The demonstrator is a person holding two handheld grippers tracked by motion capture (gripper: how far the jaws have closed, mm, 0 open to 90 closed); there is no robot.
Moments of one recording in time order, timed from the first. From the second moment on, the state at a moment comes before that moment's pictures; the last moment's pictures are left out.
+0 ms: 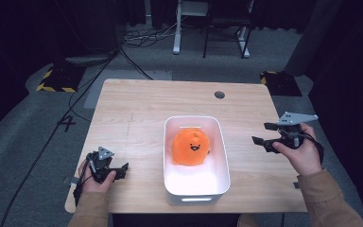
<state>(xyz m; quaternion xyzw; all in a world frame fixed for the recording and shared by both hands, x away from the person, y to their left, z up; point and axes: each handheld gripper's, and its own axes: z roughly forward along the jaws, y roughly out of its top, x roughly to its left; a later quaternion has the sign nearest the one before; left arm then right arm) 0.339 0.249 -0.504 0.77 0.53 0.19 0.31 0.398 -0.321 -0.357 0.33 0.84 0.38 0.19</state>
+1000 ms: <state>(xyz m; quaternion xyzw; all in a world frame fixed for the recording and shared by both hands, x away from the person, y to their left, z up) 0.339 0.249 -0.504 0.77 0.53 0.19 0.31 0.392 -0.352 -0.451 0.39 0.84 0.35 0.13</state>
